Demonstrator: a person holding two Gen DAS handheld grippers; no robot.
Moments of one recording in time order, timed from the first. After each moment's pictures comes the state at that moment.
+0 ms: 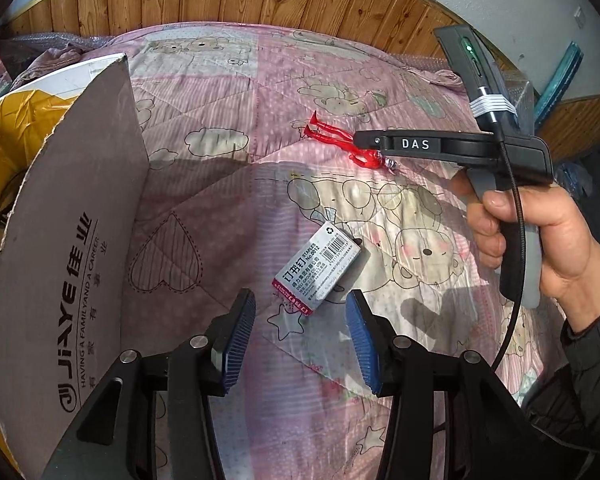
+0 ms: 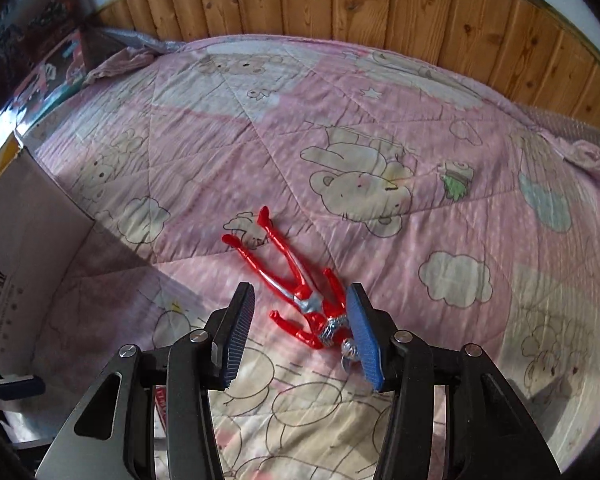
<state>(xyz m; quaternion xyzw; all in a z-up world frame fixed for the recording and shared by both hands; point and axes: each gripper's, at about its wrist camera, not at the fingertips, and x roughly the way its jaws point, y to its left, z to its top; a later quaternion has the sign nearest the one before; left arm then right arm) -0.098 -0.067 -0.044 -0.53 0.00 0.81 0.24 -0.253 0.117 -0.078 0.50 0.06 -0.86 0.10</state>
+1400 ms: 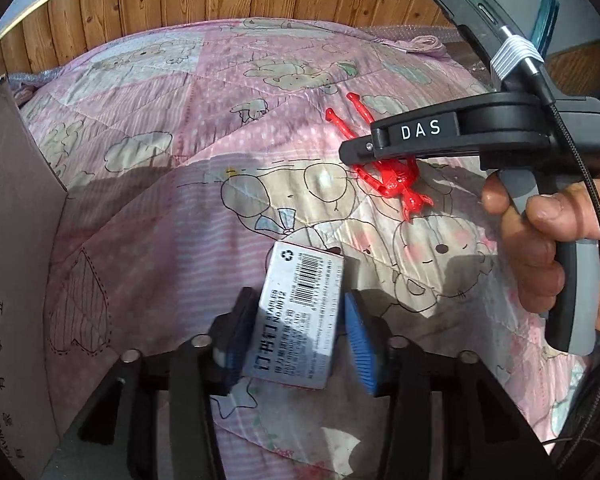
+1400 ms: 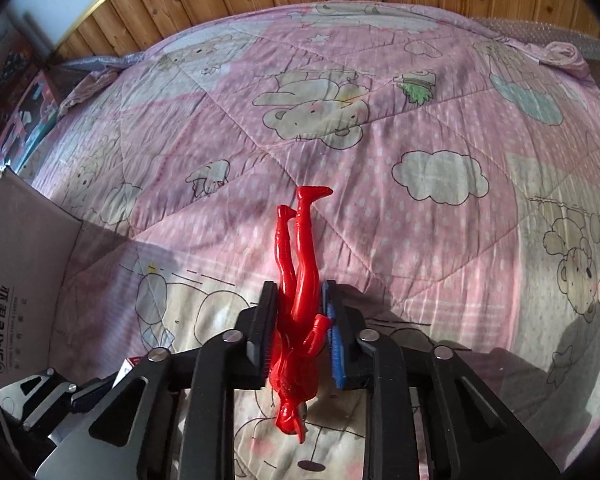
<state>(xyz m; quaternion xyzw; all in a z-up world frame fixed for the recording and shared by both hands) -0.103 -0.006 -0.095 -0.50 0.08 0.82 0.27 -0.217 0.161 -0.102 0.54 -0.09 -0.83 0.06</state>
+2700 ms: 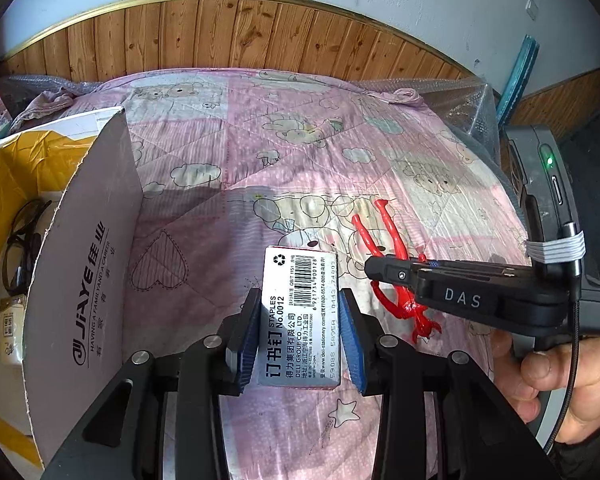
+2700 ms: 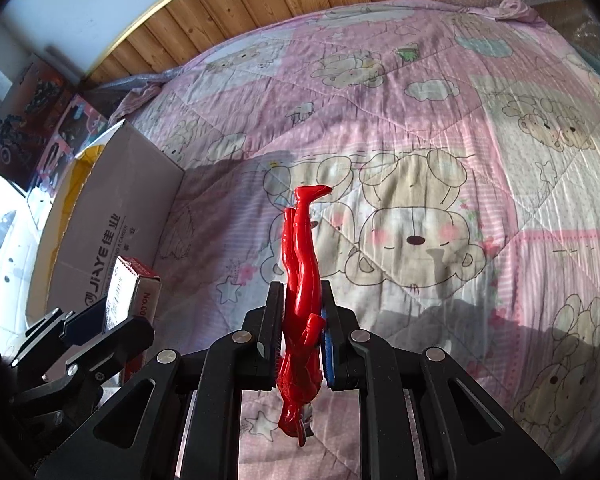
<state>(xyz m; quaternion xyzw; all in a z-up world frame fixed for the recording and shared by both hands) -0.040 -0.077 -0.006 -0.46 0.01 0.84 0.29 -0.068 0.103 -0.047 0.52 -0.17 -0.84 0.06</state>
